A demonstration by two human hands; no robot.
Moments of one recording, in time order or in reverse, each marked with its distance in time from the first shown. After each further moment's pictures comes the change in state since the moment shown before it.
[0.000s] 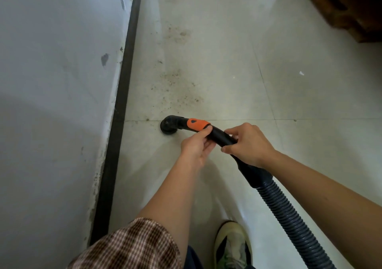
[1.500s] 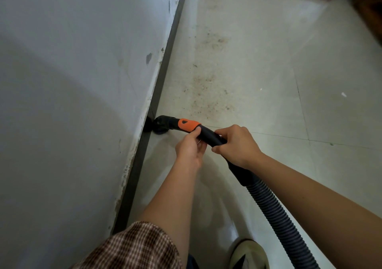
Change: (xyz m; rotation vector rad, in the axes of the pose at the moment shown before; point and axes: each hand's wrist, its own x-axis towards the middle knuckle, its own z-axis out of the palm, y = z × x) left_hand 0.002 0.049 -0.060 -0.244 0.211 0.125; right_hand 0.044 -0.074 0.049 -0.038 -0.061 -0.149
